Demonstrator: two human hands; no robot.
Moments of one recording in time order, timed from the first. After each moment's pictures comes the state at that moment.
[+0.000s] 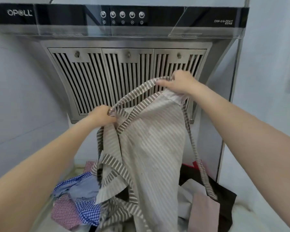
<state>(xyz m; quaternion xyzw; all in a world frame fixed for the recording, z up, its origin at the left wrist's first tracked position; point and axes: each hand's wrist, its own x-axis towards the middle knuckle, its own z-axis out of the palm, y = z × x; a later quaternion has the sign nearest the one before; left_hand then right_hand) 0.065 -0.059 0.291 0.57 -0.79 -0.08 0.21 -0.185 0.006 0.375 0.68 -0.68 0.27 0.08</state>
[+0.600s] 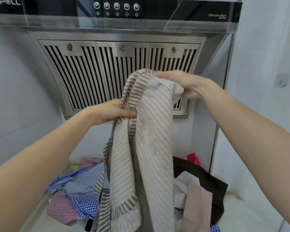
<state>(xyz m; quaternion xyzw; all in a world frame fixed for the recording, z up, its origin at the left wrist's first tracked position) 0.035 -0.008 0.301 0.35 -0.80 -0.42 0.24 -0.189 0.040 0.361 0.69 -0.43 0.42 -0.40</state>
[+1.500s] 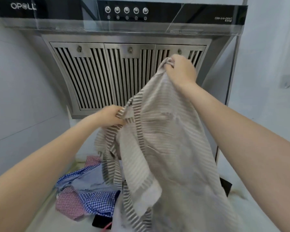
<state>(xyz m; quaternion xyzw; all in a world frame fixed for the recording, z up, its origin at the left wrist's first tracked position) 0.065 -0.022 0.283 0.50 -0.83 -0.12 0.20 -0.149 0.021 0.368 0.60 -0.60 0.49 0.18</state>
